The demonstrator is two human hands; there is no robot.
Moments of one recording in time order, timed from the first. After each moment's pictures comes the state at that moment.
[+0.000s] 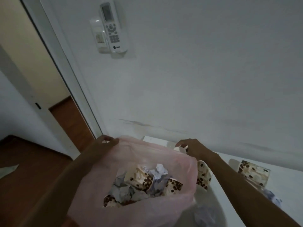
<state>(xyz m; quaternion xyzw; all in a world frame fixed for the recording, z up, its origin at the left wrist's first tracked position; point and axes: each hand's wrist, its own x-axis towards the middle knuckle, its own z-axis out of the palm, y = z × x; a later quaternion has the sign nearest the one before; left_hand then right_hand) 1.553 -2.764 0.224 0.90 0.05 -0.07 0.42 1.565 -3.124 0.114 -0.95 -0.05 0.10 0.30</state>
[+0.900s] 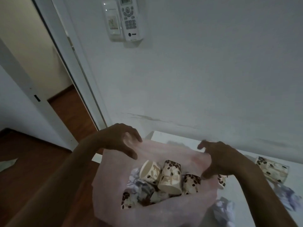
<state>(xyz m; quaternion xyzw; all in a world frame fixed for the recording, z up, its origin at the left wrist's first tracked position) 1.605 -2.732 0.243 0.92 -0.32 -0.19 0.13 1.482 -3.056 0.215 -0.98 0.03 0.16 0.10</state>
